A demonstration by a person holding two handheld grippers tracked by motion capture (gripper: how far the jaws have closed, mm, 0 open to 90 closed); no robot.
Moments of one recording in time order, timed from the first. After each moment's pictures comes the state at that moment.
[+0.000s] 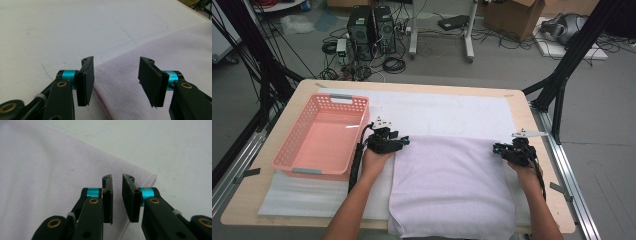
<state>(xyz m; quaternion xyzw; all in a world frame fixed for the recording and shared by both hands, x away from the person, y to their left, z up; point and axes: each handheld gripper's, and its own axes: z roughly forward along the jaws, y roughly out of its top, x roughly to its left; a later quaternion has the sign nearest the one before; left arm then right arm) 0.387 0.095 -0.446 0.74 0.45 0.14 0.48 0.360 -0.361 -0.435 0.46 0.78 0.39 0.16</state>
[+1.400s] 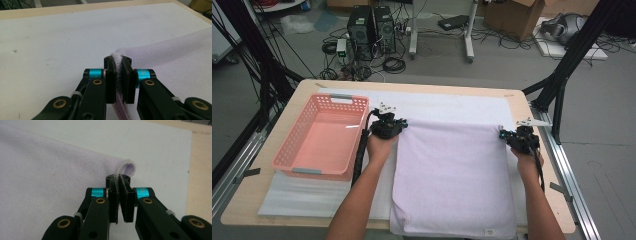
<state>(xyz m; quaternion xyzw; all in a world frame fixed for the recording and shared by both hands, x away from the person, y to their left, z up) 0.423 0.081 -0.415 0.73 0.47 0.19 0.47 0.389 -0.371 -0.421 0.49 0.74 0.39 0.23</state>
